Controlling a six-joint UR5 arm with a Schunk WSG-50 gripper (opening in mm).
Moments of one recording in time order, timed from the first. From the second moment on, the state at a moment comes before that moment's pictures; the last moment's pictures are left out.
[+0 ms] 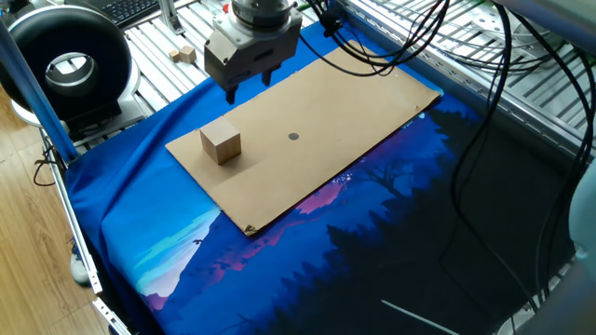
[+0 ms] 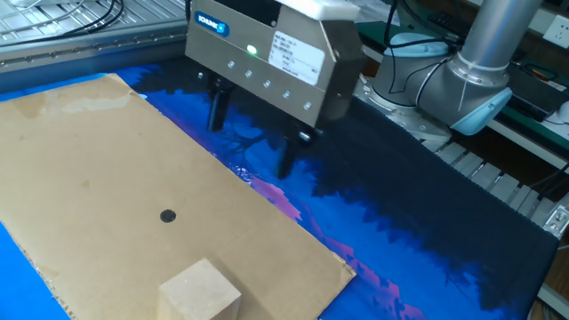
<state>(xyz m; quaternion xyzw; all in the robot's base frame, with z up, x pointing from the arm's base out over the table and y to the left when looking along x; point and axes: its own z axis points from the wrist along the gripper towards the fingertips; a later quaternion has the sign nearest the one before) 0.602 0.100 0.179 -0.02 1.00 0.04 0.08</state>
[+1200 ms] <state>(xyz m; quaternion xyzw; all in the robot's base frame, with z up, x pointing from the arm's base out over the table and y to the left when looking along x) 0.608 0.097 0.155 -0.02 1.00 0.01 0.10</state>
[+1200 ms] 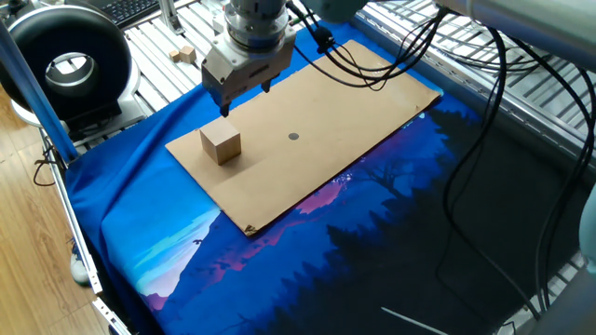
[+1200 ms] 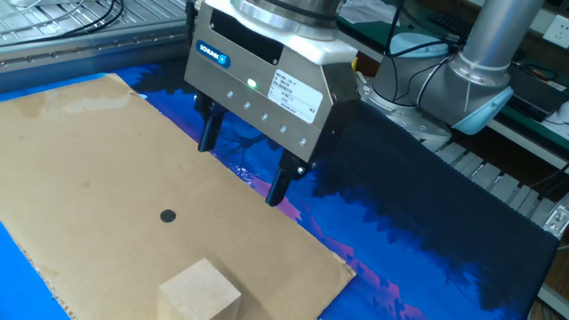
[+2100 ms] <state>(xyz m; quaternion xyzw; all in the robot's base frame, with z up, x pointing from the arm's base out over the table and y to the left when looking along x) 0.612 0.115 0.157 -0.07 0.99 0.04 0.11</state>
